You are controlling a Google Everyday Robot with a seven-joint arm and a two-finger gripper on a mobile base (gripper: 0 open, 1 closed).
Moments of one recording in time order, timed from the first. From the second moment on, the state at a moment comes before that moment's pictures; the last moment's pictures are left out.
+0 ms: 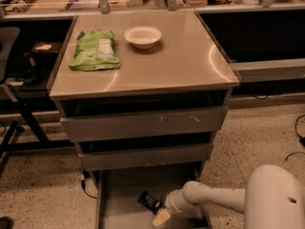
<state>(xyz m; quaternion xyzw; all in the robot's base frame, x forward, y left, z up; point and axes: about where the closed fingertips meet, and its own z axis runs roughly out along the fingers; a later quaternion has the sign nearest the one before) 0.471 -0.039 0.184 -0.44 0.84 0.27 0.17</state>
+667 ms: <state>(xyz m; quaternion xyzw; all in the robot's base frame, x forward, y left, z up) 0.514 0.009 0.151 -0.47 0.81 0.28 0.21</state>
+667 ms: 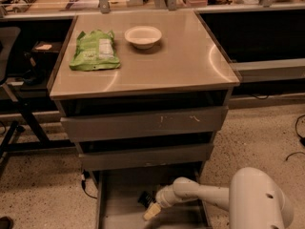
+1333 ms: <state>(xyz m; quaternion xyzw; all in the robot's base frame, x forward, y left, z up) 0.514 0.010 0.133 -0.45 0.81 0.29 0.21</state>
